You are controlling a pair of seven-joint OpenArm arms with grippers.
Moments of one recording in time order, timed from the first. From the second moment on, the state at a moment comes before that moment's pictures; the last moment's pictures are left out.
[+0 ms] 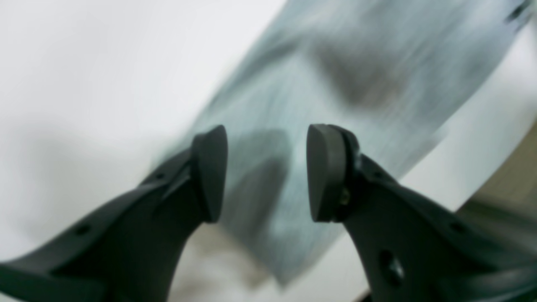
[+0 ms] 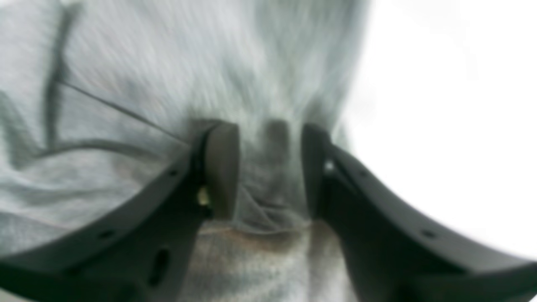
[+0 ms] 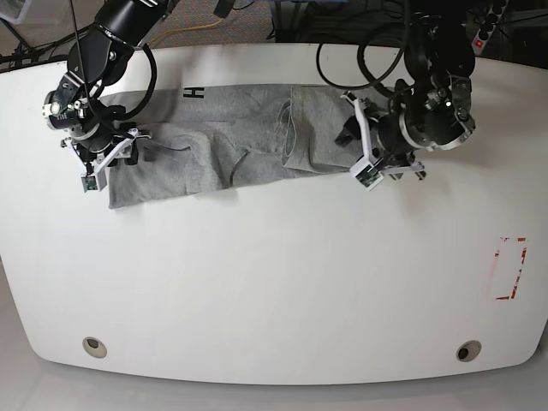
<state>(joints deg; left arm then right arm) 6.2 -6.0 -2.0 114.4 -24.2 -42.8 74.3 -0.7 2.9 38.9 95.2 11.1 41.0 -62.6</state>
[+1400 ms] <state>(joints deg) 8.9 -10.7 -10.2 105.3 -35.0 -42.8 62.3 -0.3 6.5 41.8 77.6 46.0 41.6 -71.5</state>
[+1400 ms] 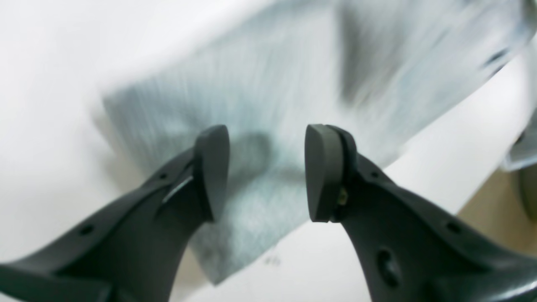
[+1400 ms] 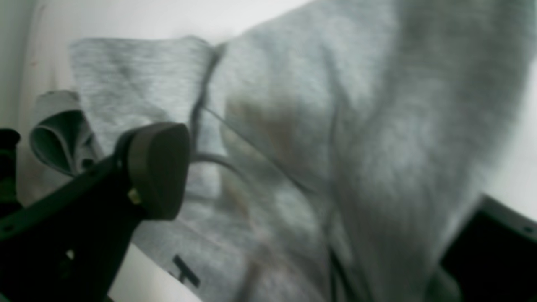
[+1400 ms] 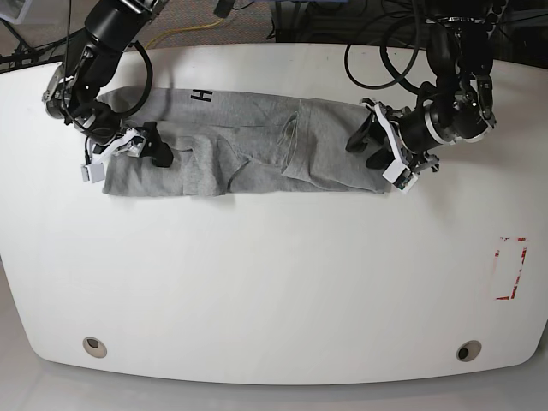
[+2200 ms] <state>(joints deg) 2.5 -6.5 -15.0 88.0 -23.0 -42.8 54.7 -3.8 4.1 38.2 101.0 42.6 40.0 -78.1</state>
